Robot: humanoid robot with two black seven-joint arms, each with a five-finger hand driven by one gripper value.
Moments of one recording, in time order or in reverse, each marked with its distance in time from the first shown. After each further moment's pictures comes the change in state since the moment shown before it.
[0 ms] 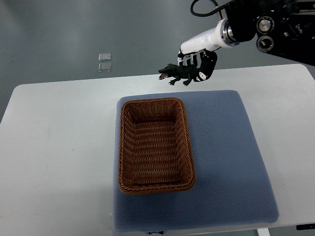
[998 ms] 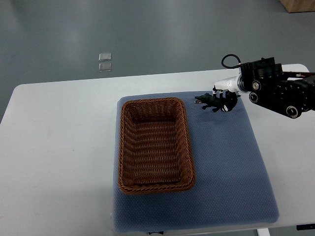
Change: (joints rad) left arm 0.000 0.000 0.000 0.006 -0.002 0.000 0.001; right arm -0.395 0.068 0.003 -0.401 -0.146 -0.179 0.000
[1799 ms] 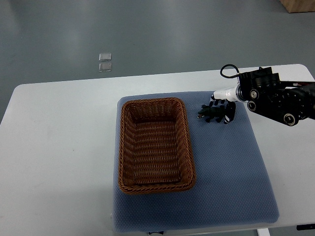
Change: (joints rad) left arm -0.001 0.000 0.000 0.000 0.000 0.001 0.000; right arm -0.081 0.033 -0.005 -0.019 0.011 -0.017 0.000
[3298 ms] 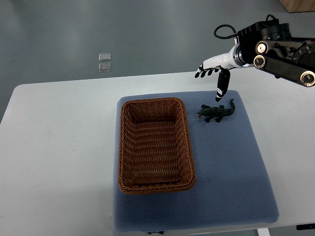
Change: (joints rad) left arm -0.002 0.000 -0.009 -0.001 0.000 -0.001 0.000; right arm 0.220 -0.077 0.017 0.136 0.144 0.132 -0.001
